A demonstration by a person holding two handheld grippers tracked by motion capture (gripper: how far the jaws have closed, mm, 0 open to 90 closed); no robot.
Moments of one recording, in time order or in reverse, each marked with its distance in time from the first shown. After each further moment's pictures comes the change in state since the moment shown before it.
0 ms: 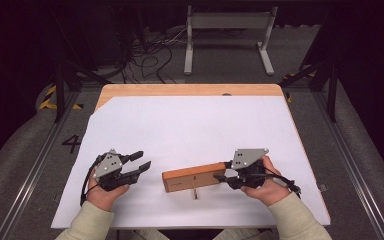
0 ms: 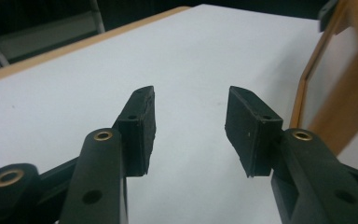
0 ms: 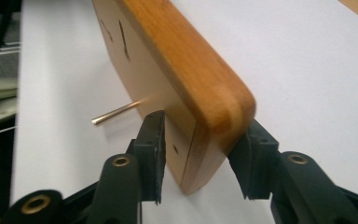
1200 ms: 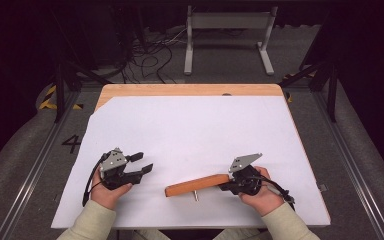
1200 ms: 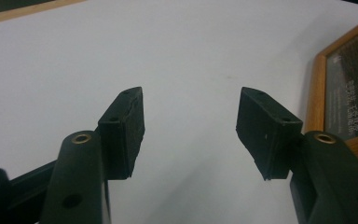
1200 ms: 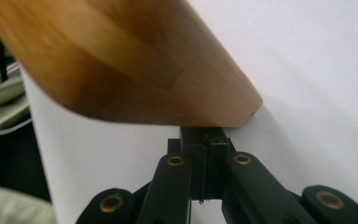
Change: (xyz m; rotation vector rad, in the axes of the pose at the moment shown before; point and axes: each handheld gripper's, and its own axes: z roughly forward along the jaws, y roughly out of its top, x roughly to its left) left arm 0.006 -0.007 0.011 0.108 0.000 -0.073; right arm 0.007 -0.026 0.023 0.171 0.040 0.318
